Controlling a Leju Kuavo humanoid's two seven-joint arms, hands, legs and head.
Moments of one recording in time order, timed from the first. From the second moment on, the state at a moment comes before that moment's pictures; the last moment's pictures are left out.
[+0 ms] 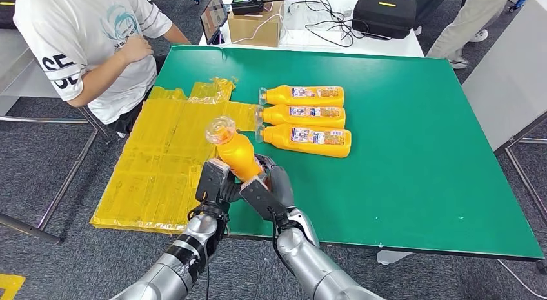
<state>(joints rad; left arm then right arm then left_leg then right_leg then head) -0.45 -0.30 -0.19 -0.68 -0.04 0.22 -0.67 -0.51 0.35 0.47 -0.53 0.27 -0.46 -0.49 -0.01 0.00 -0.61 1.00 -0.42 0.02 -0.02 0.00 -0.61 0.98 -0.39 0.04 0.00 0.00</state>
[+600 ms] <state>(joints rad) -0.42 -0.29 -0.19 -0.75 0.01 0.15 -0.67 -0.52 0.34 0.47 -0.51 0.31 -0.47 -0.47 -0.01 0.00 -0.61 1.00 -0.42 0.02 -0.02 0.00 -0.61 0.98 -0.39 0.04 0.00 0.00</state>
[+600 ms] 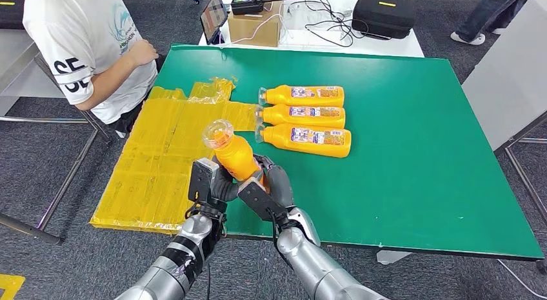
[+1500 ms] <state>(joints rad) -0.44 -0.28 -0.19 -0.79 0.02 0.15 -0.67 -0.51 0.32 0.42 -0.53 0.28 -0.52 -0.51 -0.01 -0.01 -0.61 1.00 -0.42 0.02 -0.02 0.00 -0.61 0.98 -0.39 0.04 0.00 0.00</state>
